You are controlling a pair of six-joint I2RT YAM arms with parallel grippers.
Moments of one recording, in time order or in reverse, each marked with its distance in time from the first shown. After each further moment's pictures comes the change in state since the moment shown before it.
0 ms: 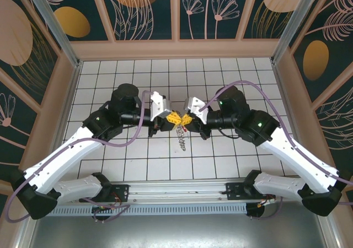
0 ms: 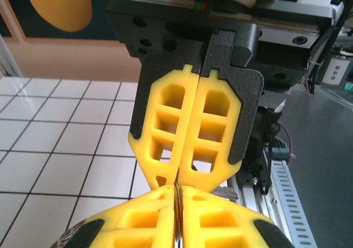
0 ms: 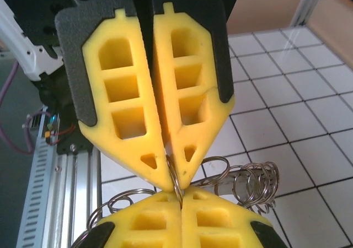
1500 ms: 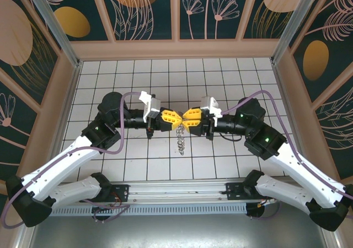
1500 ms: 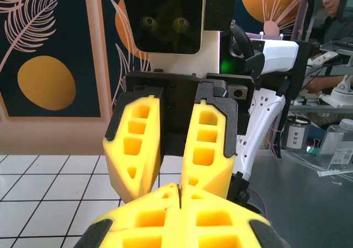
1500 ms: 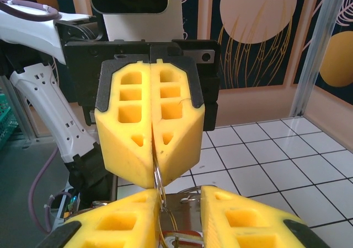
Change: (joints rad) left arm -0.006 -0.105 -0.177 0.507 0.118 -0.303; right arm -0.040 -0.208 -0.268 0.505 -0.138 0.243
